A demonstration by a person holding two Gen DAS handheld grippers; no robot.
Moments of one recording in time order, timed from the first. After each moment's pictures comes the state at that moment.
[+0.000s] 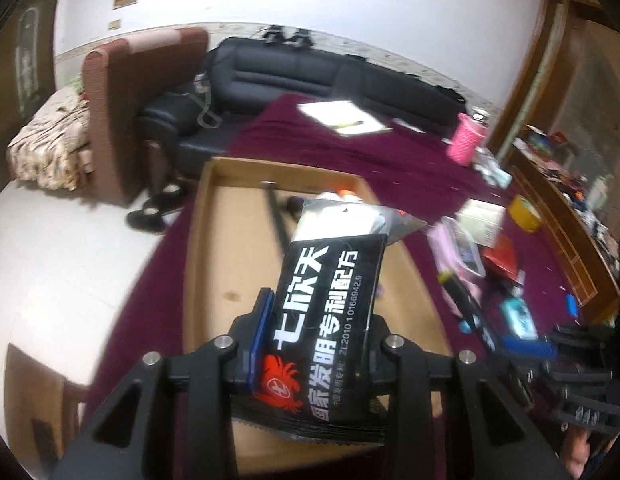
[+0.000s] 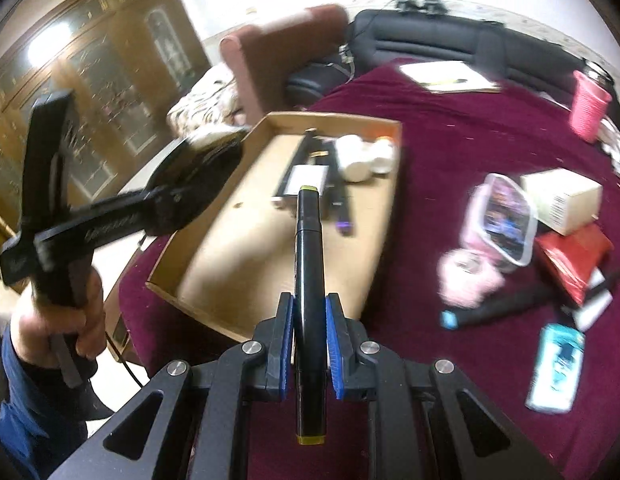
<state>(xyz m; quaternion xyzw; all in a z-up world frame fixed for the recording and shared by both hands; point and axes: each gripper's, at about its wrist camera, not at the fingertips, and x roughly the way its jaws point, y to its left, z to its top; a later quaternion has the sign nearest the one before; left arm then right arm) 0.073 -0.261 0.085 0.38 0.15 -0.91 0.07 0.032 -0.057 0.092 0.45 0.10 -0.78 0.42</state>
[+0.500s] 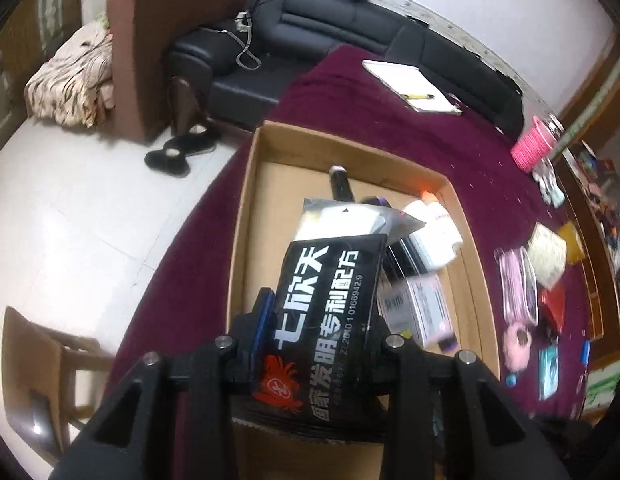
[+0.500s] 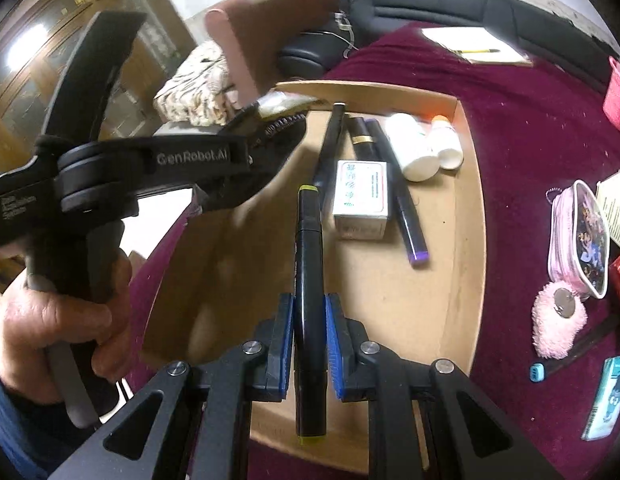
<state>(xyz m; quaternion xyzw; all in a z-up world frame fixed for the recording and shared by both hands) -0.002 -0.323 0.047 0.46 0.21 -0.85 0.11 0.005 -0.148 0.056 0.51 0.08 -0.76 0.39</state>
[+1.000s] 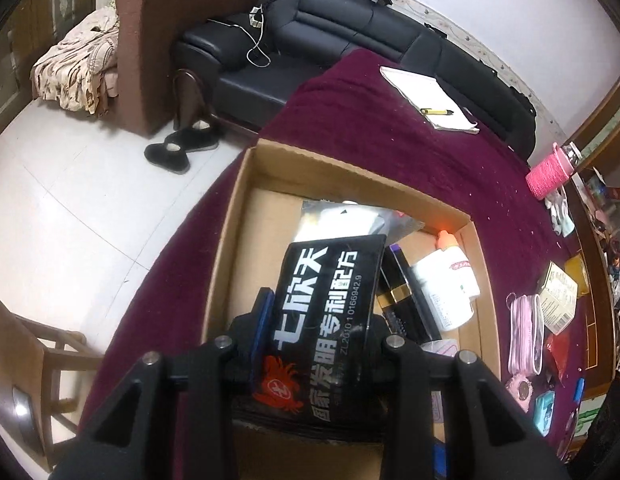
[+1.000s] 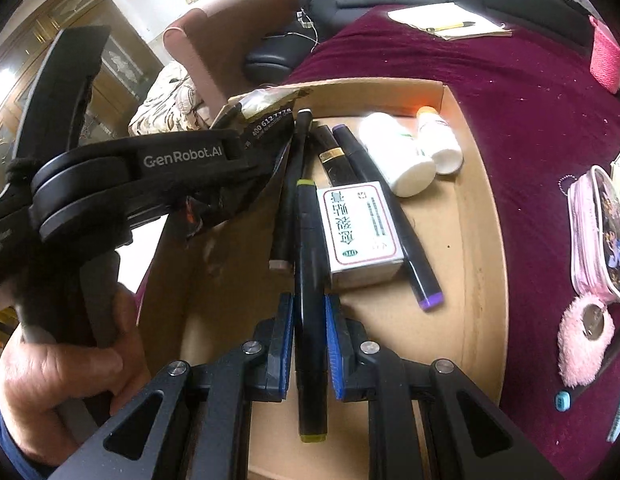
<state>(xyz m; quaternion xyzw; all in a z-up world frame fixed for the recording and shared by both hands) -0.042 -0.333 0.030 0.46 0.24 -0.85 0.12 -0.035 -0.169 0.033 0.53 0.04 -0.77 0.35</state>
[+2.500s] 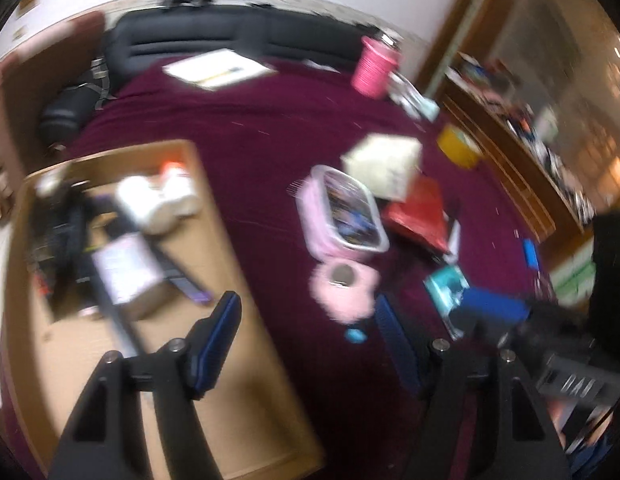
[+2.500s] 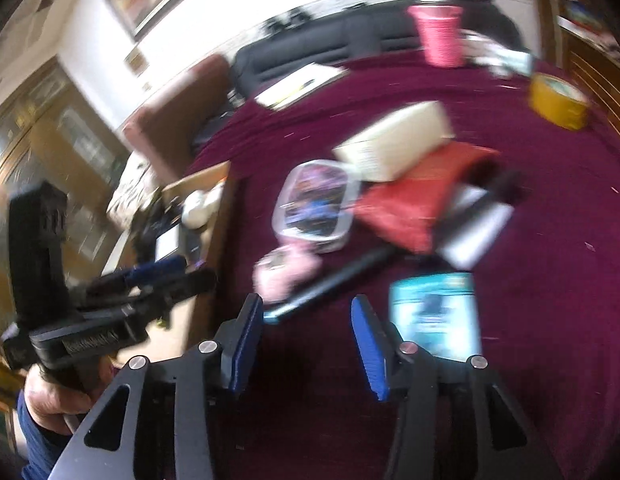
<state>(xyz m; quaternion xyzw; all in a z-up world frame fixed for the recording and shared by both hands) -0.022 -0.113 0.061 0.46 0.09 -0.88 -0.10 -0.039 0.100 0.079 0.46 -0.08 -0.84 0.27</state>
